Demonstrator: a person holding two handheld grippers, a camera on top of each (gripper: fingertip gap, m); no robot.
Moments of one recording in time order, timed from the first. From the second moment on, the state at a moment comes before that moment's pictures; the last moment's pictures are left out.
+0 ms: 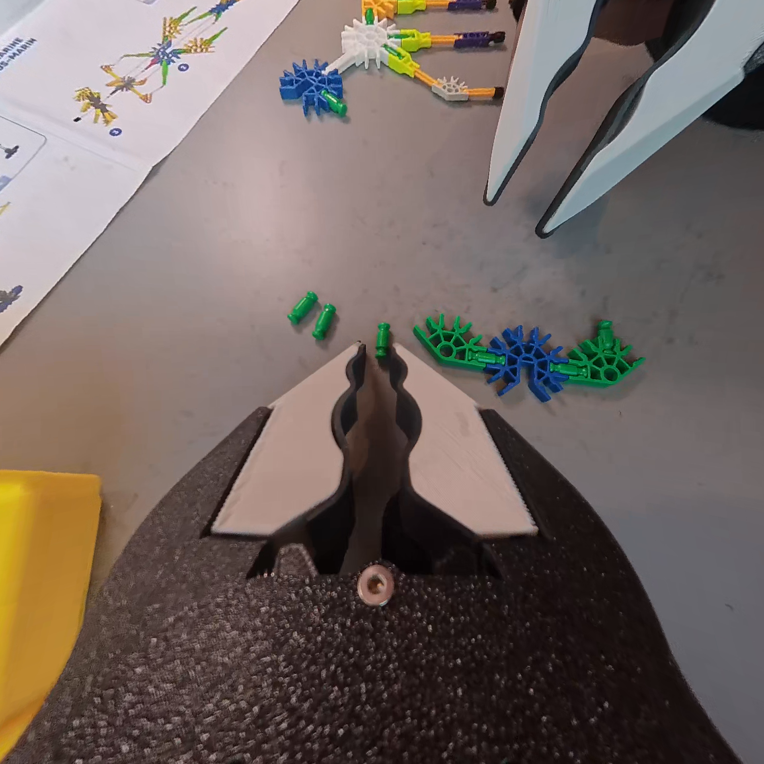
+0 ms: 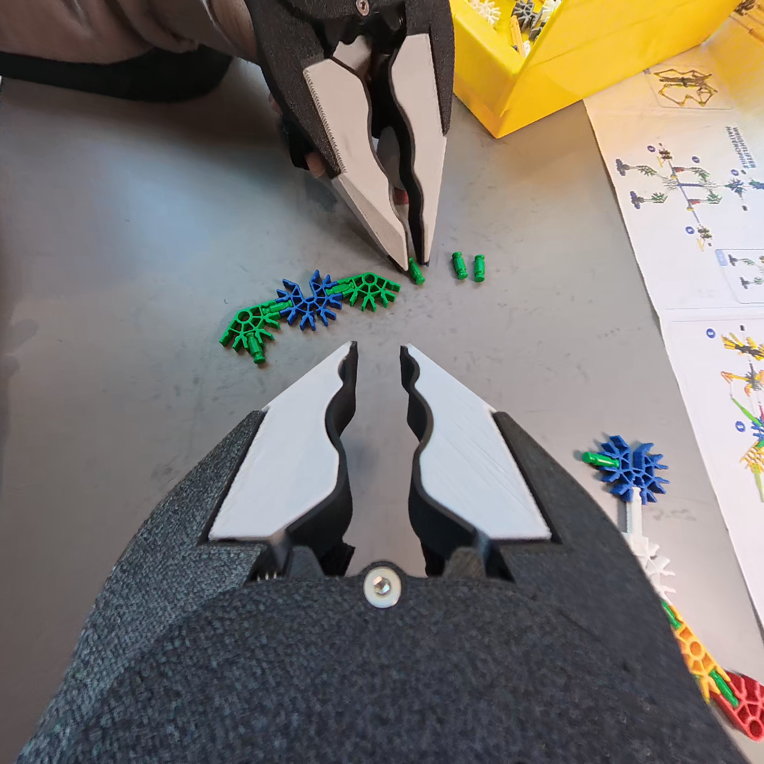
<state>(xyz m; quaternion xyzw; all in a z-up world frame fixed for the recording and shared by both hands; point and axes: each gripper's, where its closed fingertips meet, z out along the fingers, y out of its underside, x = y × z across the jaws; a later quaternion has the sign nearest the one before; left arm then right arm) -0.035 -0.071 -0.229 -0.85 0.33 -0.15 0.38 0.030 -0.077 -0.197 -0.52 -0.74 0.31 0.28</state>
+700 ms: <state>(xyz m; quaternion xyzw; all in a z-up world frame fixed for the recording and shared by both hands) 0.021 -0.112 -0.196 -0.77 0.43 -0.24 0.41 0.016 -0.111 -0.192 -0.44 -0.80 0.29 0.29</state>
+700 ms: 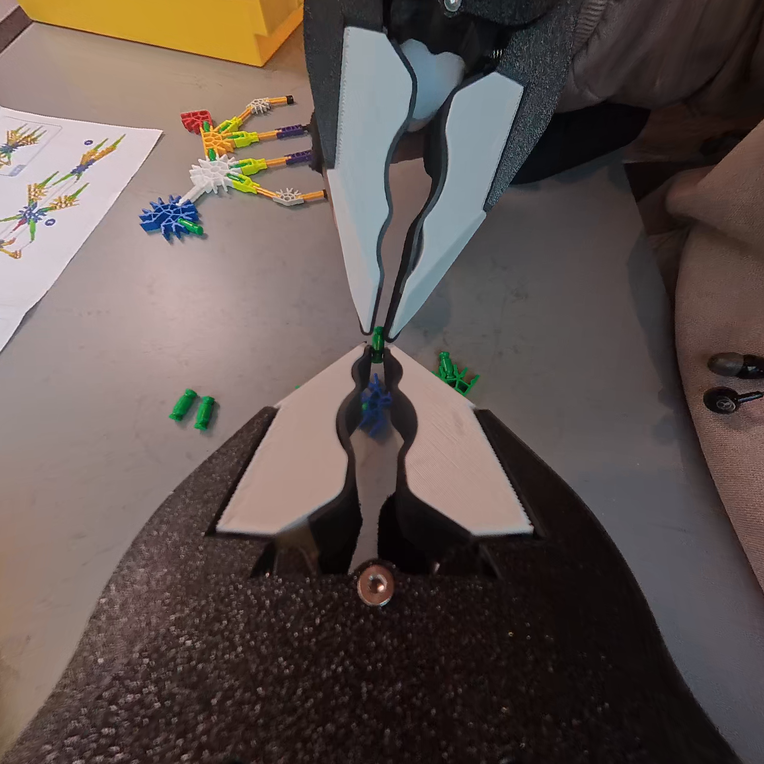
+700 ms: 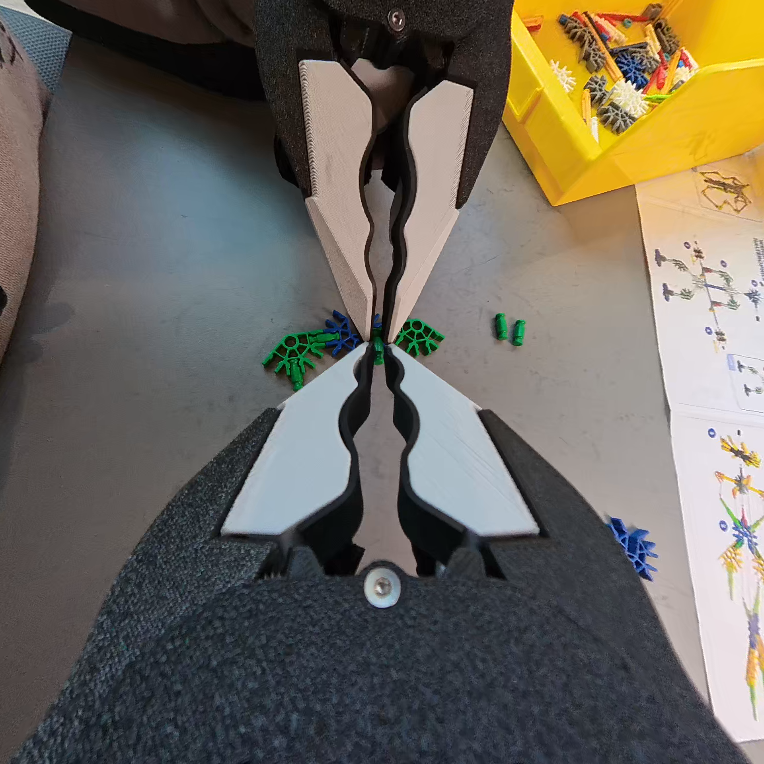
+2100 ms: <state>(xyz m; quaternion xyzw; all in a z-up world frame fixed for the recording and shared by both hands) -0.004 -0.118 -0.215 -0.80 0.43 -0.22 0.35 0.038 -0.108 -0.204 -0.46 -0.81 0.28 0.25</state>
